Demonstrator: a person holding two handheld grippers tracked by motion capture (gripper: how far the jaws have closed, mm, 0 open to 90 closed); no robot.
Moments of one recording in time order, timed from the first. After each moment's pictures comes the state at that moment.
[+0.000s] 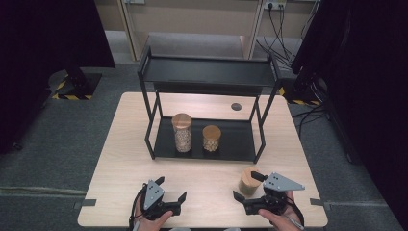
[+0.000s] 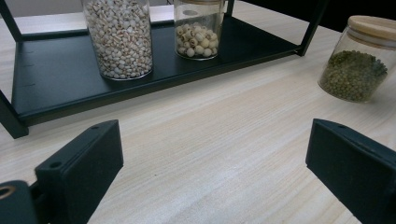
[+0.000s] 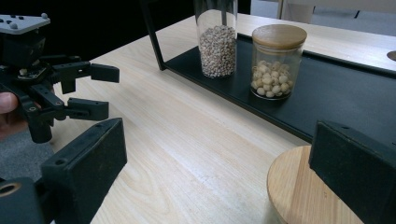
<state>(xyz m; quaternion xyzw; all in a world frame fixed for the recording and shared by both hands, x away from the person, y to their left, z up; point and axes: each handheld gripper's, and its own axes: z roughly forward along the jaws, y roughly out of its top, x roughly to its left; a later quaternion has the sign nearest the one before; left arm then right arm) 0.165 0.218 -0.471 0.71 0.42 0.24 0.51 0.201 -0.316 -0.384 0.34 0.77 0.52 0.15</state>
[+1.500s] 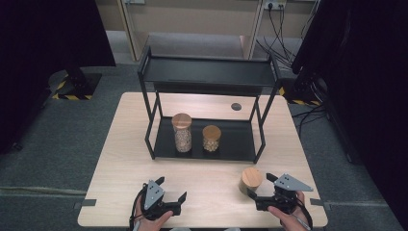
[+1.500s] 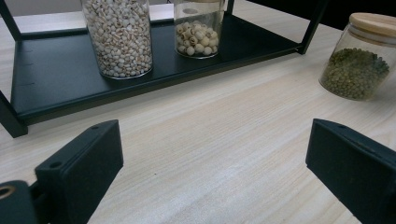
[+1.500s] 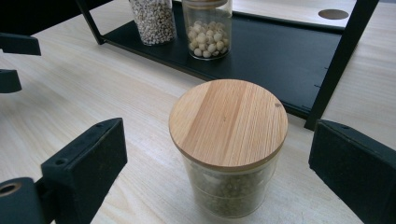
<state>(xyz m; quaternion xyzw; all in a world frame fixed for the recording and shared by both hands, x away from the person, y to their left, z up) 0.165 0.217 -0.472 0.71 0.41 0.24 0.51 0.199 -0.335 -0.406 0.40 0.76 0.47 0.18</state>
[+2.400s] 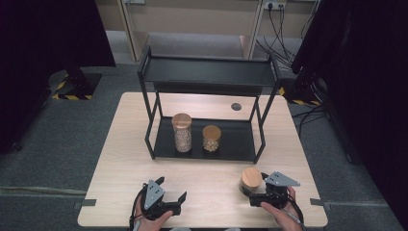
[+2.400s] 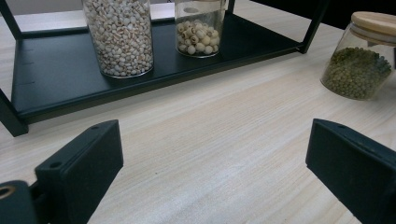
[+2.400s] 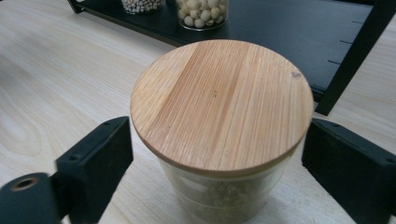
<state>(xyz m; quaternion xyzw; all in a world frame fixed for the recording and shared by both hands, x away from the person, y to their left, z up) 0.166 0.217 -0.472 0.71 0.42 0.24 0.51 0.224 -0.320 -0.425 0.40 0.78 0.44 0.18</state>
